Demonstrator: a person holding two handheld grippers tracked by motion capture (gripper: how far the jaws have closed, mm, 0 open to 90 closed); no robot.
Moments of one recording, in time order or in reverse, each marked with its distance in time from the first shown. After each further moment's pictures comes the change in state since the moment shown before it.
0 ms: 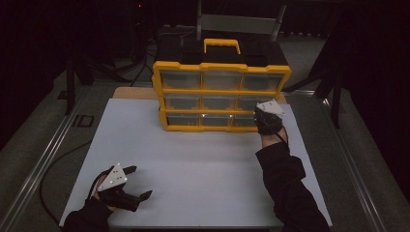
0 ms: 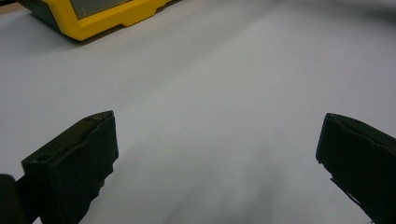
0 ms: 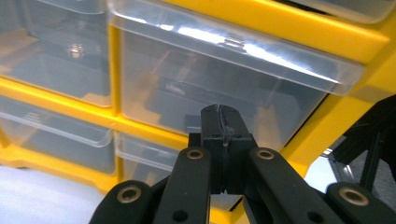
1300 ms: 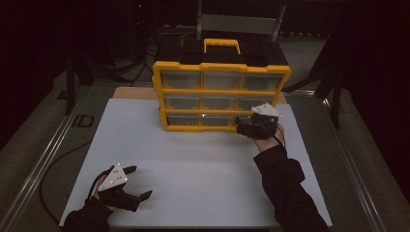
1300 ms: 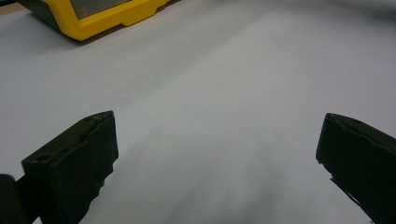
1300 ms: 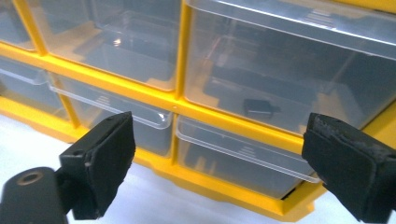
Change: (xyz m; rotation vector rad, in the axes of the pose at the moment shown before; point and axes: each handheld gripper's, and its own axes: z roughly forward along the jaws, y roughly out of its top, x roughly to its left) left arm 0.000 0.000 0.000 0.002 0.001 0.006; right arm 0.014 -0.002 -0.004 0.047 0.154 0.042
